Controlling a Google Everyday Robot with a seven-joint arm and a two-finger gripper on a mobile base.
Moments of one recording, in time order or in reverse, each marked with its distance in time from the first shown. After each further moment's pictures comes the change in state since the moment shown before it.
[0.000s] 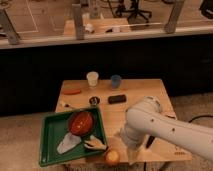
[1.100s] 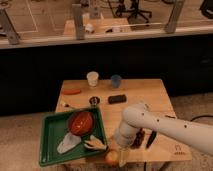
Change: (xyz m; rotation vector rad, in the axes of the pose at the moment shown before) arm -0.011 -0.020 0.079 -0.114 -0.212 0.054
